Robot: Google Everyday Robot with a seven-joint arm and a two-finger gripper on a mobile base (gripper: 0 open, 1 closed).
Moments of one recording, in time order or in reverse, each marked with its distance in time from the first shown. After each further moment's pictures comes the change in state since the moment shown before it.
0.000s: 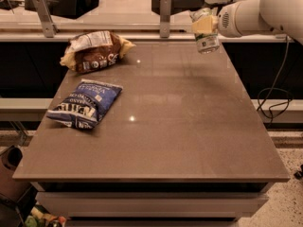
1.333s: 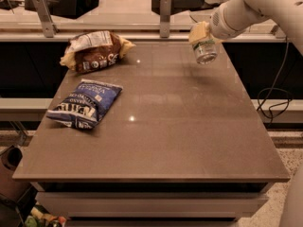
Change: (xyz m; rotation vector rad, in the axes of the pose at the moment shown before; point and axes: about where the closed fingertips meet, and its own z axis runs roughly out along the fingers) arm 0.038 -0.006 0.018 0.094 0.306 0.130
